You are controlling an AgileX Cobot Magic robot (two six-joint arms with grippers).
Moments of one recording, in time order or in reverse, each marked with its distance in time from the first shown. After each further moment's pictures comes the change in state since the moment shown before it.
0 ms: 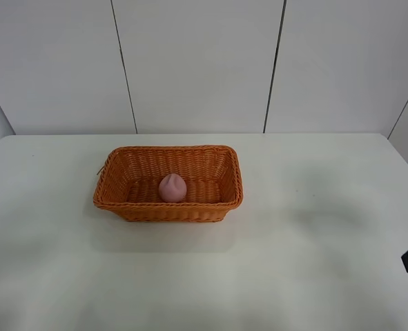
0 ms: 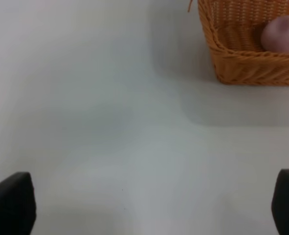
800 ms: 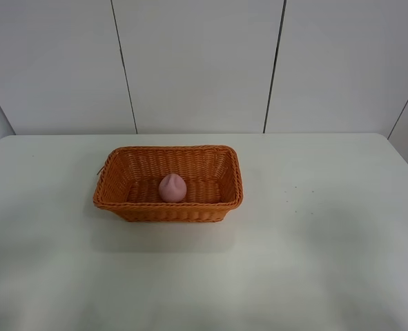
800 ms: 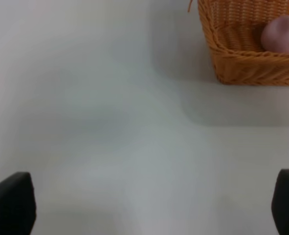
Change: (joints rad) left arm 0.000 0.000 0.000 0.000 0.000 0.000; right arm 0.000 -0.776 0.118 0.006 -0.078 0.000
